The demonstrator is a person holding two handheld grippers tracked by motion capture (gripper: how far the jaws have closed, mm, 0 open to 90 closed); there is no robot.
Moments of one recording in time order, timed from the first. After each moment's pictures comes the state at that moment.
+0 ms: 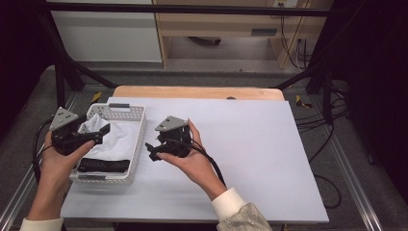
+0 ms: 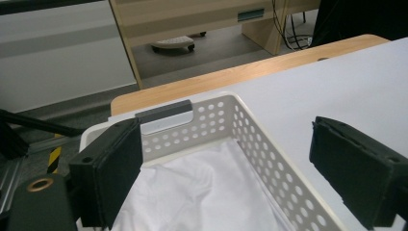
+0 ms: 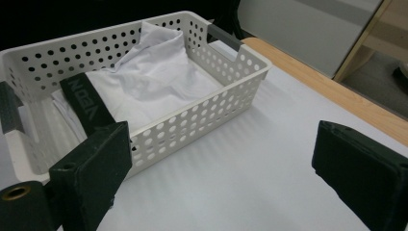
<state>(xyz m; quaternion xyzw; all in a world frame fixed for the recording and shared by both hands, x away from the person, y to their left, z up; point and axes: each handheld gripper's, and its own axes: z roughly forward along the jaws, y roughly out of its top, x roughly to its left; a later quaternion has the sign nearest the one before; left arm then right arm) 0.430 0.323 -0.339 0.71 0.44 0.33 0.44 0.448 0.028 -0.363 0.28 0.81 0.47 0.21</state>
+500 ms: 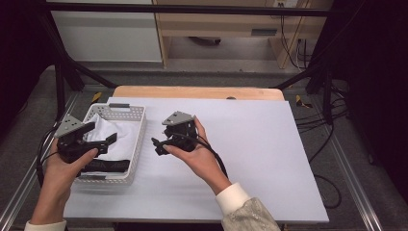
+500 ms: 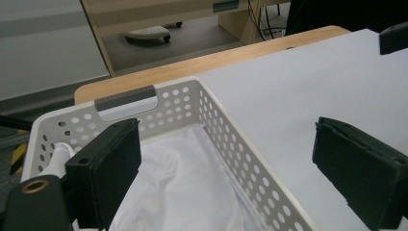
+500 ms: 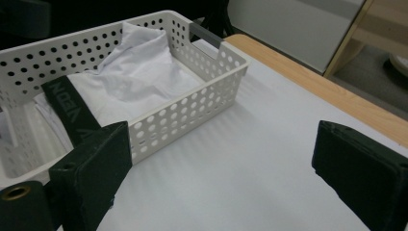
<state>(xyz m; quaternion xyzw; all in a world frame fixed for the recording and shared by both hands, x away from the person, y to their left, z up) 0.421 0.315 -0.348 0.73 0.43 0.27 0.46 0.465 0.013 -0.362 0.30 0.81 0.46 0.20</state>
